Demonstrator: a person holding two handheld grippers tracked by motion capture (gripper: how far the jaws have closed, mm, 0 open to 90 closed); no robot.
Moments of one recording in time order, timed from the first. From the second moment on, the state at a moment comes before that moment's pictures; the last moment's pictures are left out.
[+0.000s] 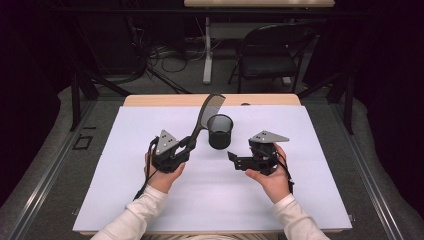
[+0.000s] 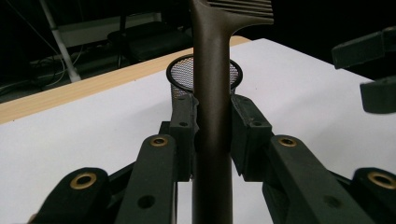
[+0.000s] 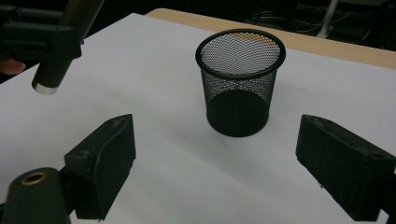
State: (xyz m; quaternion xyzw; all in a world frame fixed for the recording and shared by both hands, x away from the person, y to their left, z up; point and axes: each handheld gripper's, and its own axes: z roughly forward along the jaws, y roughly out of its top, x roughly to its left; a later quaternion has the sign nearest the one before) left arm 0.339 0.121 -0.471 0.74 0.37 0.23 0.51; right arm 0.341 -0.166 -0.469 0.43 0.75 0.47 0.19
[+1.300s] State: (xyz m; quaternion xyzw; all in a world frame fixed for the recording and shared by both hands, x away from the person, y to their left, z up) left arm 0.336 0.119 -0.473 0.74 0.36 0.24 0.51; right arm 0.380 -0.140 -0.437 0.43 0.75 0.48 0.15
